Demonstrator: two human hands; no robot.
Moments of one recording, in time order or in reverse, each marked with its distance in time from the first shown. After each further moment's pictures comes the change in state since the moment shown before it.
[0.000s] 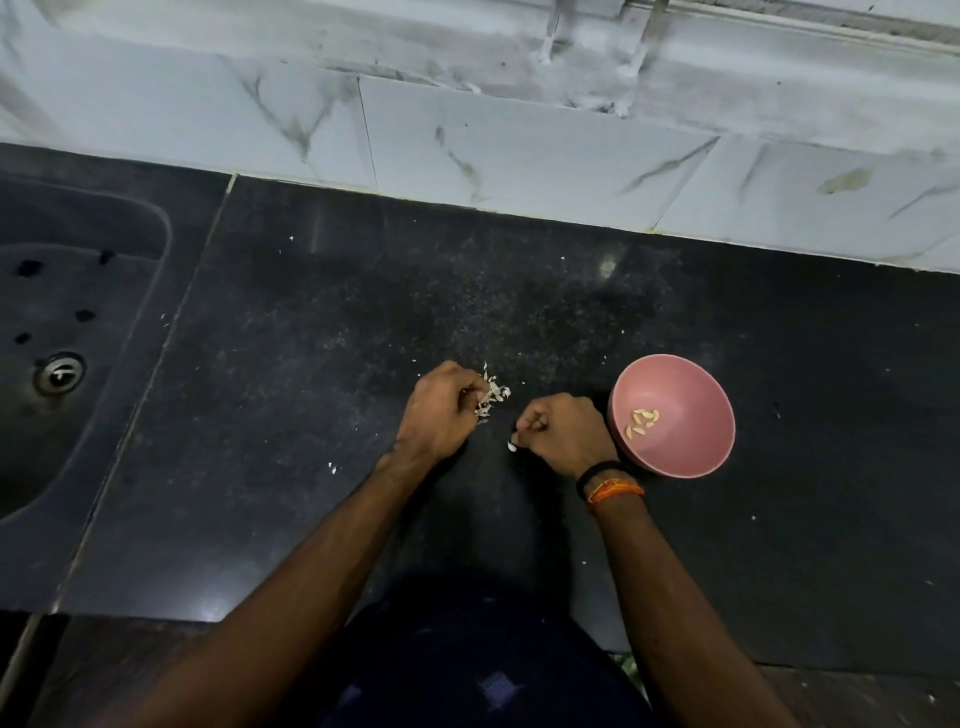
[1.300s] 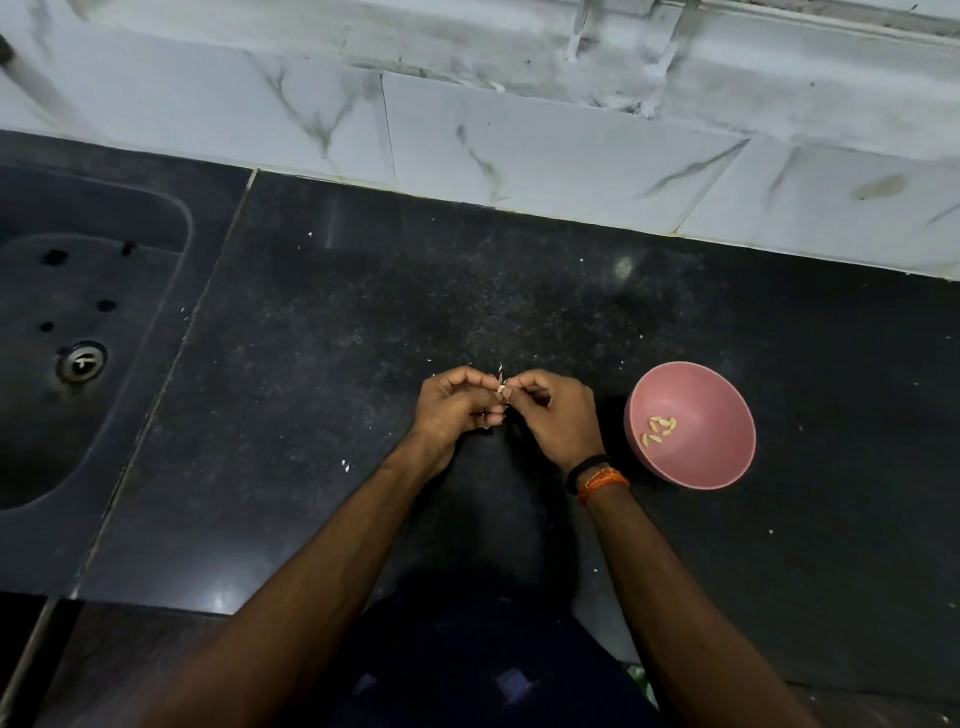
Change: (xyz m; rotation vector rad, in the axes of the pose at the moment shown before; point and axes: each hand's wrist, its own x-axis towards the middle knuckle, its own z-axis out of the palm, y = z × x) left_hand -0.001 0.007 -0.002 -0.989 -0.026 -0.514; right_hand 0.020 -0.015 0.020 0.409 0.255 -0.208
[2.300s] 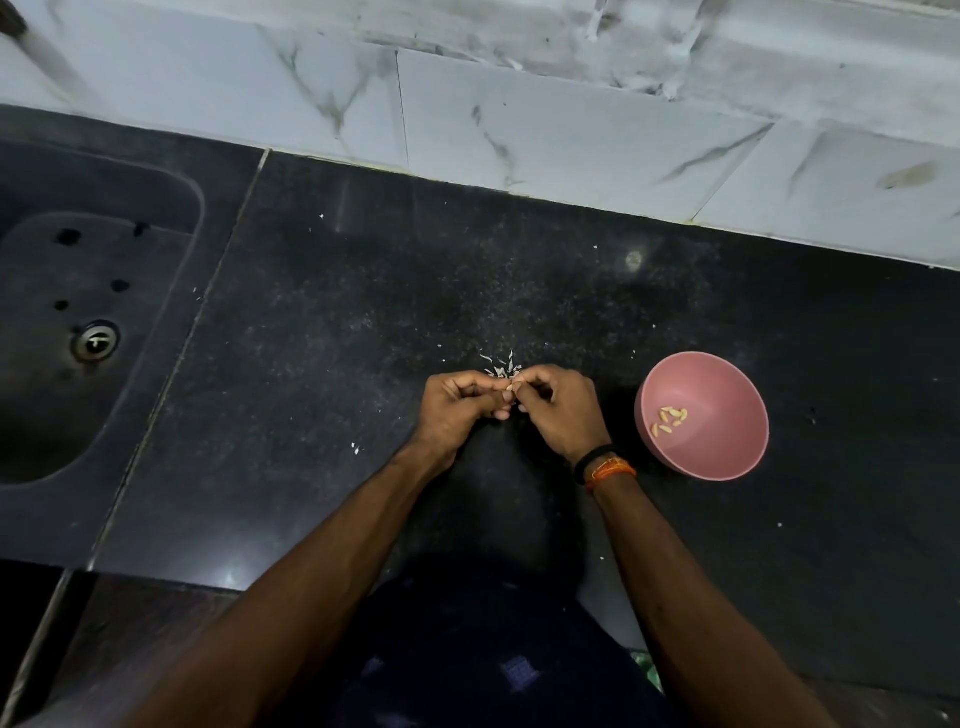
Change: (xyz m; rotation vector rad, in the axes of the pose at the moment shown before) left_hand -0.005 -0.023 -0.008 -0.027 -0.062 0.186; right_hand 0.002 0.014 0.011 -0.014 -0.062 0.007
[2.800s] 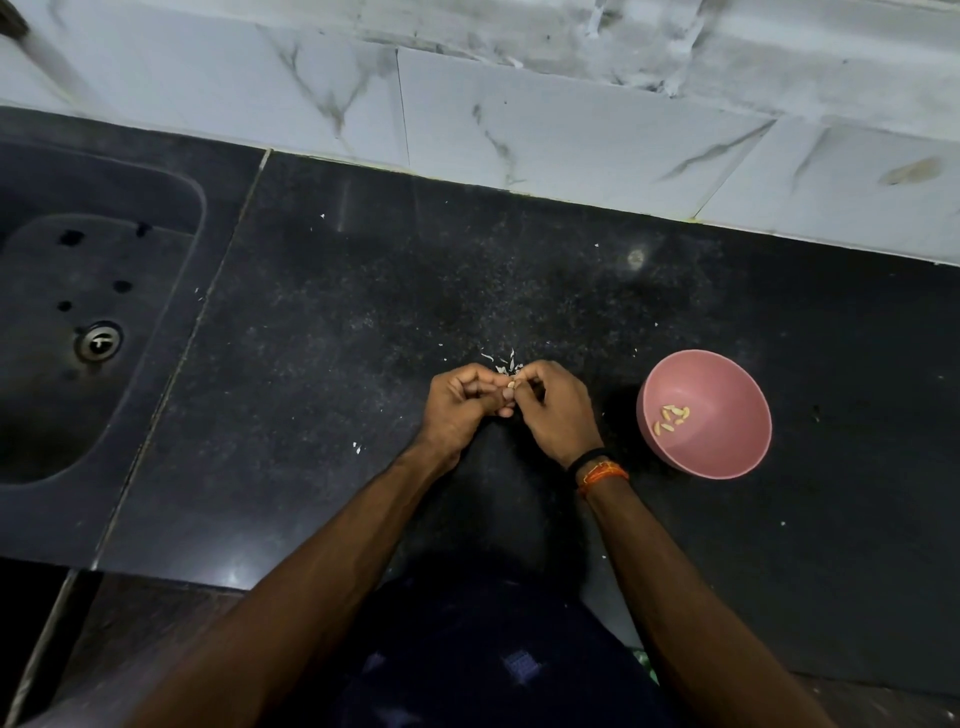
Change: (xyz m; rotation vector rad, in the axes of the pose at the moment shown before) left_hand 0.004 -0.006 0.000 0.020 -0.008 0.034; right_hand -0.005 -0.009 0.006 -0.121 0.014 -0.019
